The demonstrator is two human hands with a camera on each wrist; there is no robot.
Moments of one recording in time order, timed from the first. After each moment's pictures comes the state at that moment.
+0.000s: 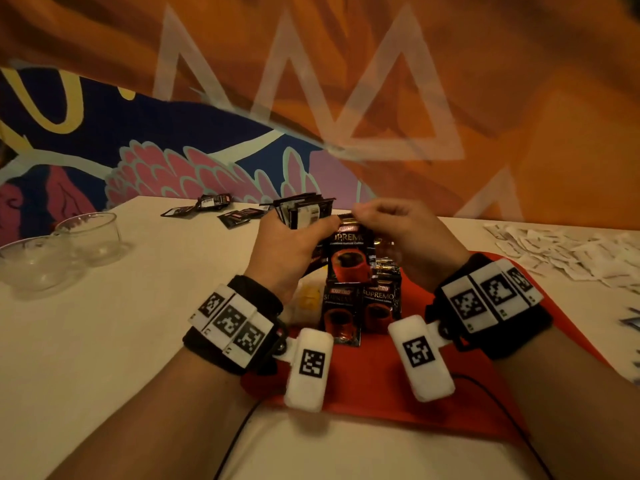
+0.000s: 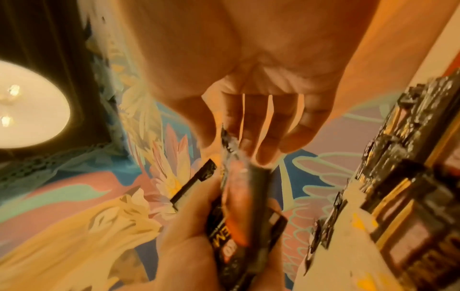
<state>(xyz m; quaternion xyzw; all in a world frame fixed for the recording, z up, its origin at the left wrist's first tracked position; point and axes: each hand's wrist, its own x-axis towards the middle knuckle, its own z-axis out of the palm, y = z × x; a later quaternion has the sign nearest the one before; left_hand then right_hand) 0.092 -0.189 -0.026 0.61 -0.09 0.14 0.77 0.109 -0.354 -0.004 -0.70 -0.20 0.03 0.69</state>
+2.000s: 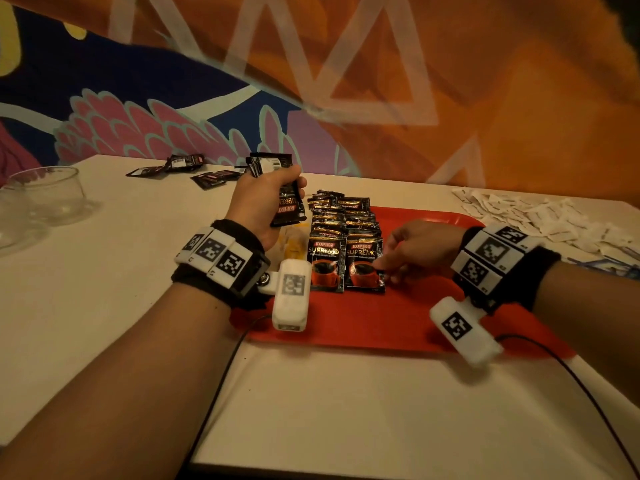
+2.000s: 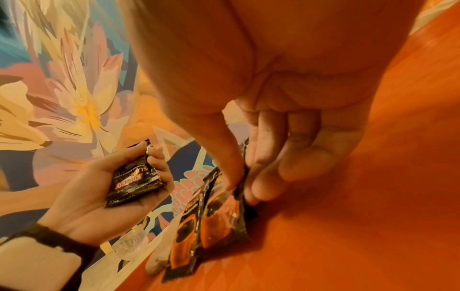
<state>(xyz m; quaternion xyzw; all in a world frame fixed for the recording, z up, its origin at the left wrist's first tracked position) 0.114 -0.170 -0.037 0.52 0.04 0.05 0.85 0.088 -0.397 -0.030 -0.90 0.02 0.22 0.38</state>
